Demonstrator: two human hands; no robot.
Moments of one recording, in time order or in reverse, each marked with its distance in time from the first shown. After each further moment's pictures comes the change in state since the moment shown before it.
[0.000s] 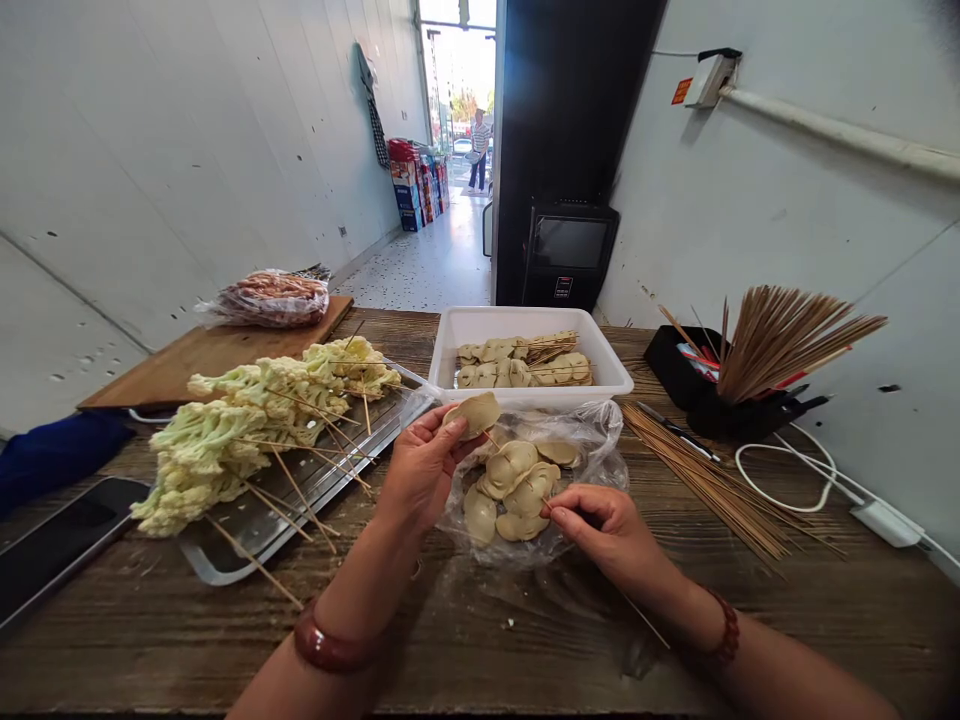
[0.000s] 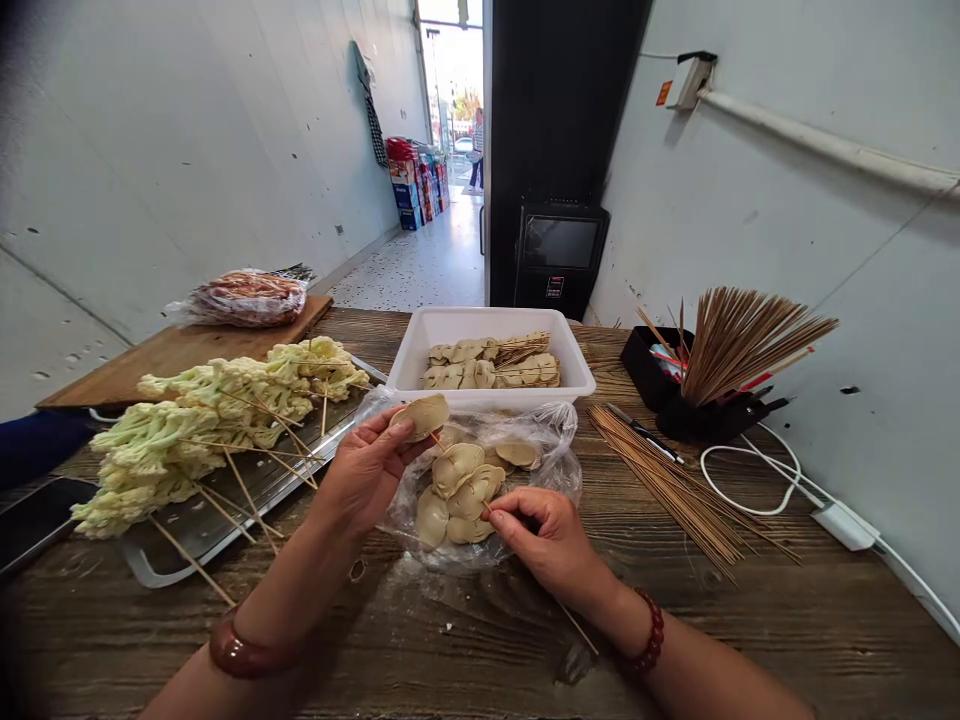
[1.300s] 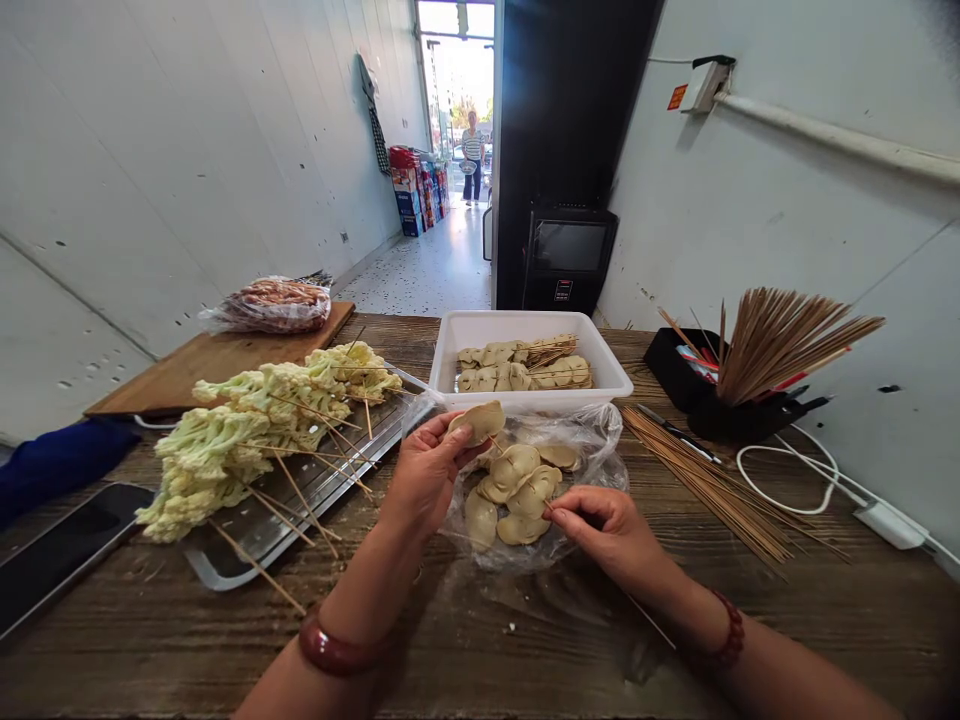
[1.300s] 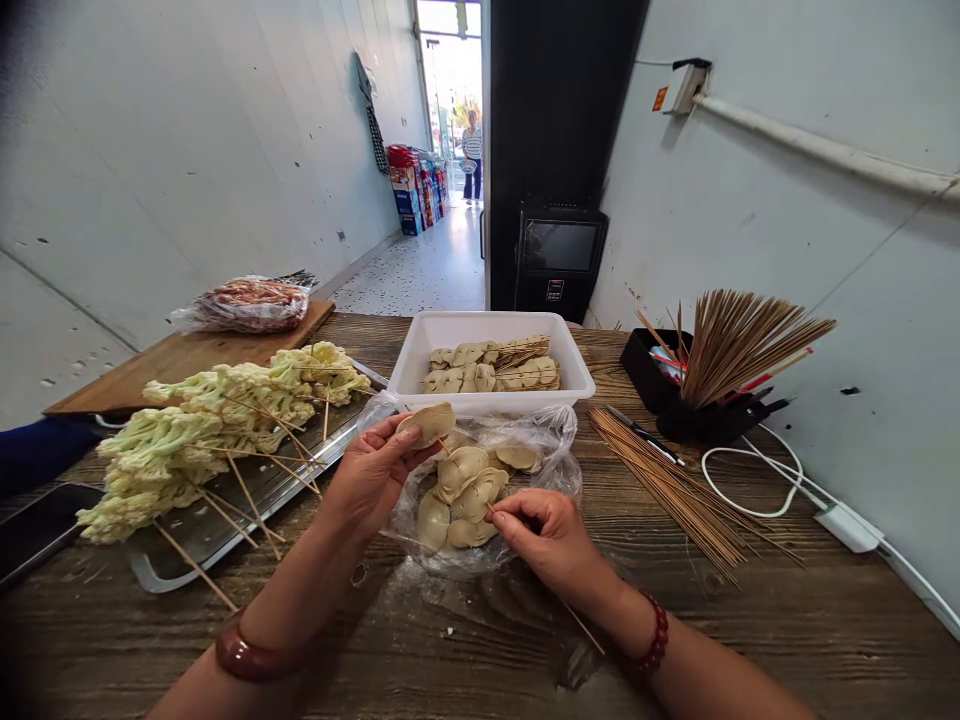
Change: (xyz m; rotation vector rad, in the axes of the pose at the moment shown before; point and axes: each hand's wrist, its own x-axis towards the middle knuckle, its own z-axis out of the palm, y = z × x) left_hand 0.000 -0.005 -0.002 0.017 -0.006 -0.008; right_hand 0.002 0.002 -0.001 -0.057 -0.015 -0.002
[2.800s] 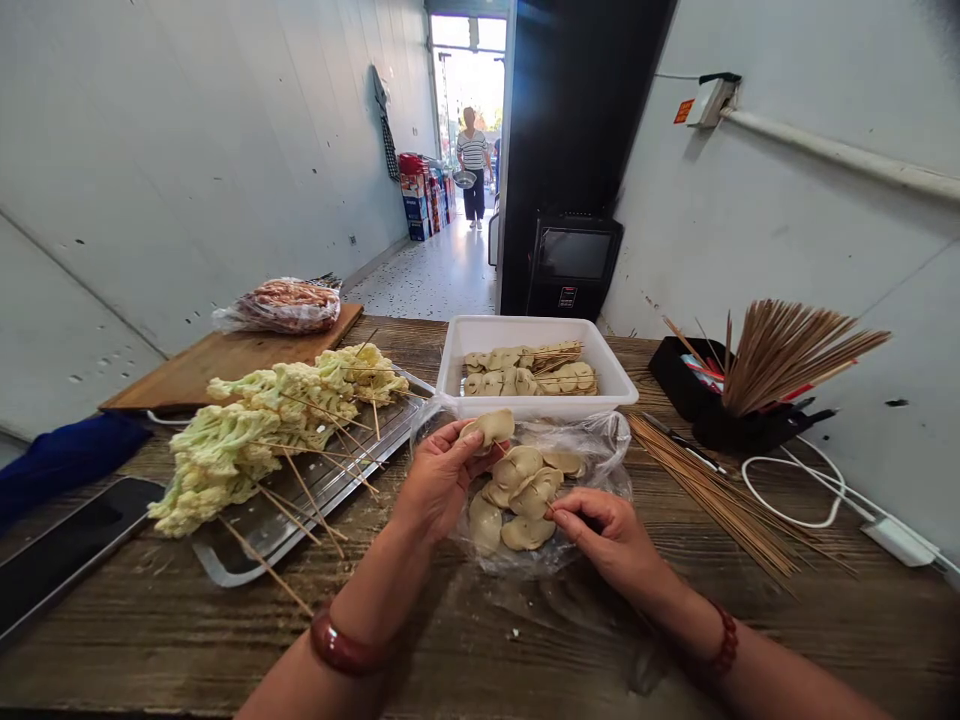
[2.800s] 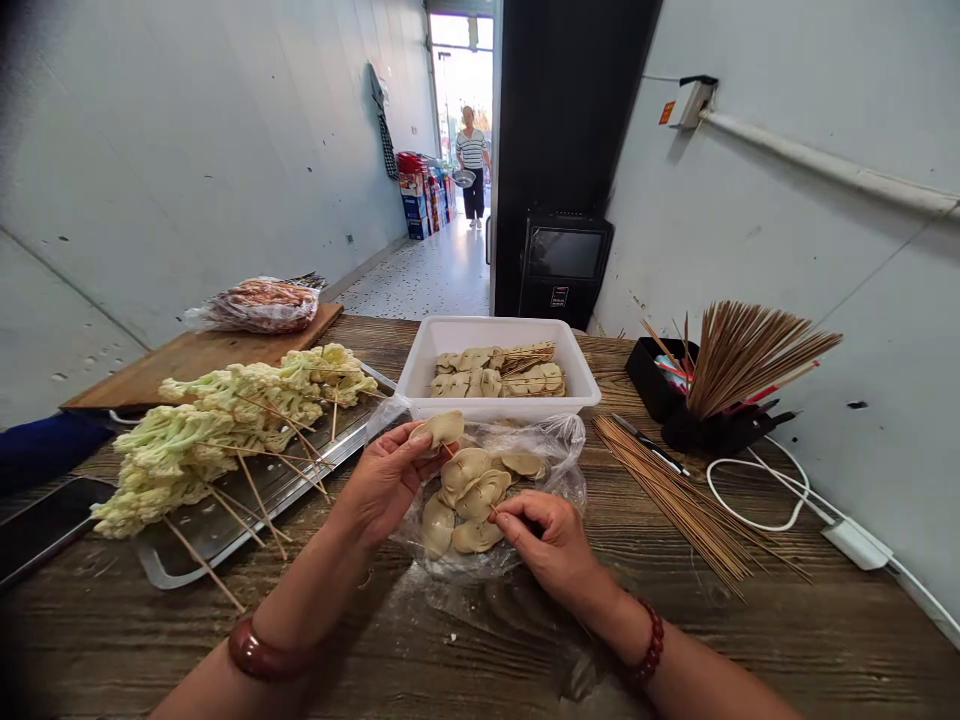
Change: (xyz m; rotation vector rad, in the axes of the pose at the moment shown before) left_hand -0.004 -0.001 0.003 -0.038 -0.053 -0.100; right_hand 0.002 0.007 0.005 -0.082 0.046 -0.084
